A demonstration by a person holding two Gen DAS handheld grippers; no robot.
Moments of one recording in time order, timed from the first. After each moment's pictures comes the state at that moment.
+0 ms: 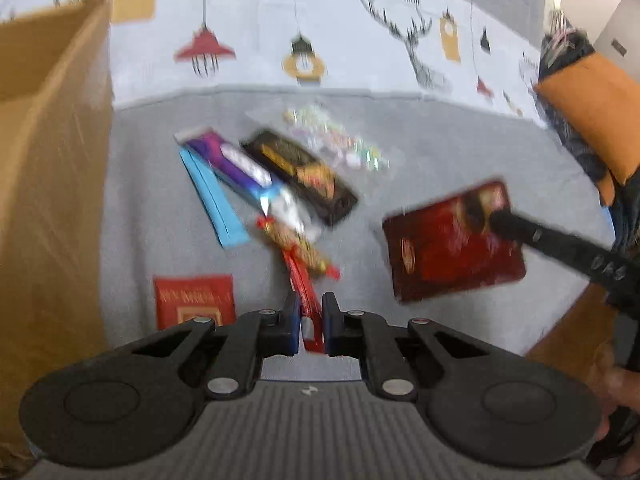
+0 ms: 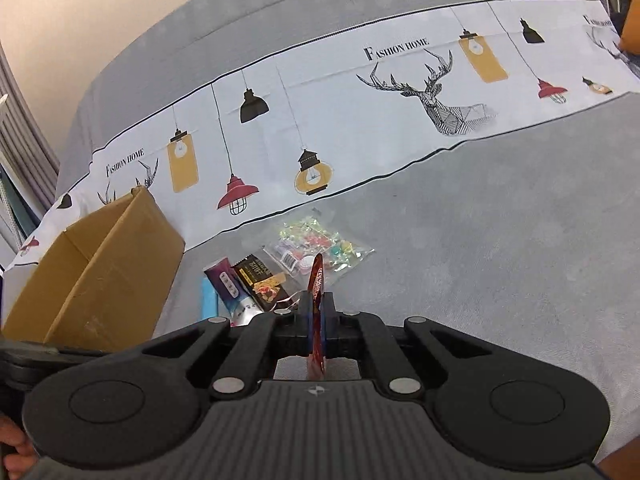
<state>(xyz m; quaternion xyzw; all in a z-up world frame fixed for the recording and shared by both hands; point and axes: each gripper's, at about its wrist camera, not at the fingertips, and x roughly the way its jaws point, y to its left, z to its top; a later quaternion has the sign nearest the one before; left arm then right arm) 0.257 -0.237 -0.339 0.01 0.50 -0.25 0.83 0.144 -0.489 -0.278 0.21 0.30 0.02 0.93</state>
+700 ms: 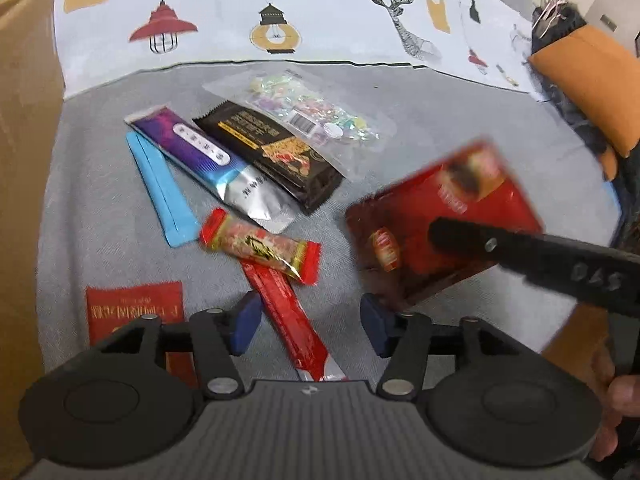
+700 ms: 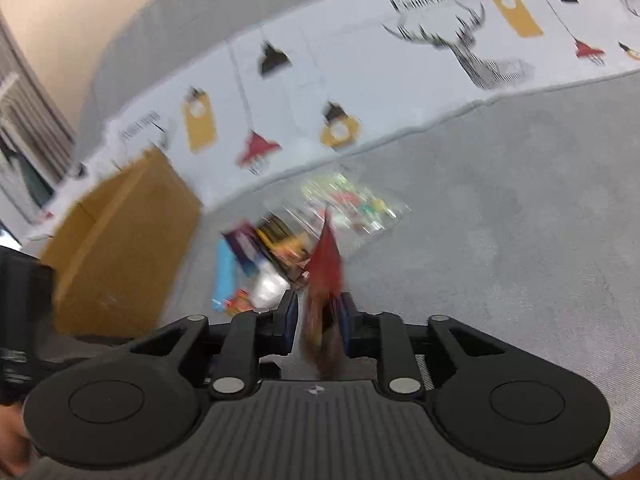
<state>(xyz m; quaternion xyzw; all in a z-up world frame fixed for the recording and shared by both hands) 0.270 -0.274 -0.376 0.04 0.49 -0.26 0.83 0.177 -0.478 -0.313 0.21 0.38 0.05 0.90</state>
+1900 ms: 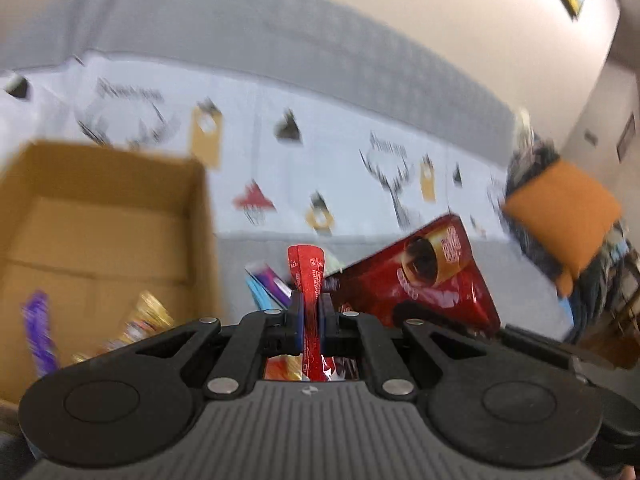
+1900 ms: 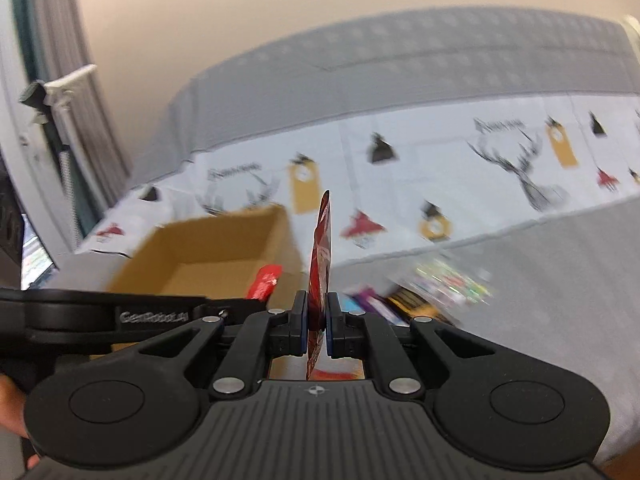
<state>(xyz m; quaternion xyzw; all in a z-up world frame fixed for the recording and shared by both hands) 0.207 -0.104 -0.178 -0.08 0.34 -0.24 0.91 0.107 -0.301 -0.153 0.13 0.25 0.07 0.96</state>
